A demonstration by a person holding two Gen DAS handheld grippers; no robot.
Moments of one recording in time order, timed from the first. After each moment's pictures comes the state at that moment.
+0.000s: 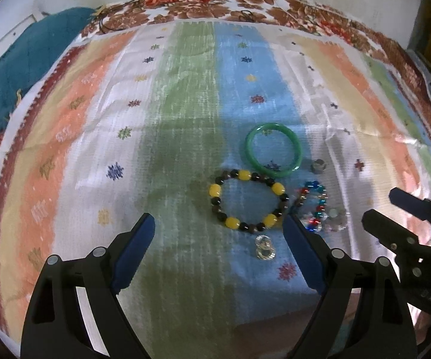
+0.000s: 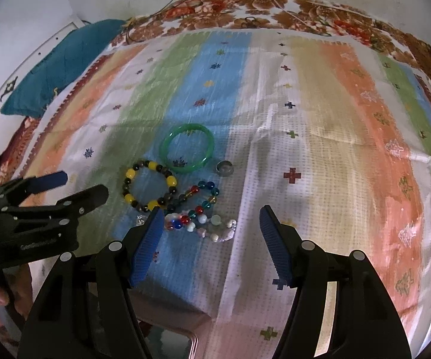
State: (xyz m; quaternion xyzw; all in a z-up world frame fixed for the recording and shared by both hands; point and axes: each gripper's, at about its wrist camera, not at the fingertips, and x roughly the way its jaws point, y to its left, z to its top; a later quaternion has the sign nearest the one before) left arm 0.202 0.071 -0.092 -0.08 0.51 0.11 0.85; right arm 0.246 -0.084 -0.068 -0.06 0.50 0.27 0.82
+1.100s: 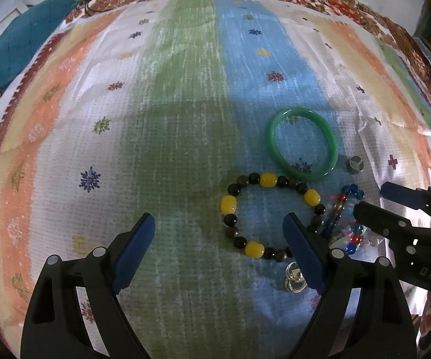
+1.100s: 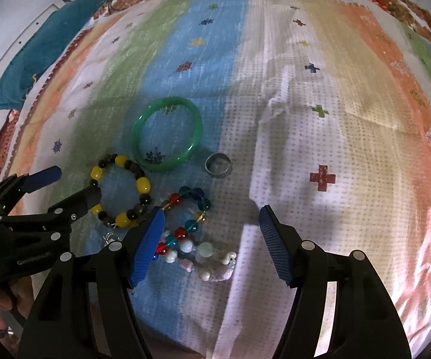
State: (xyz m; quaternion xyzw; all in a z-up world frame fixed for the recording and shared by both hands) left arm 0.236 0.093 -0.141 -0.10 0.55 0.10 0.82; right arm 0.295 -0.058 -0.126 -0.06 0.58 0.26 0.77
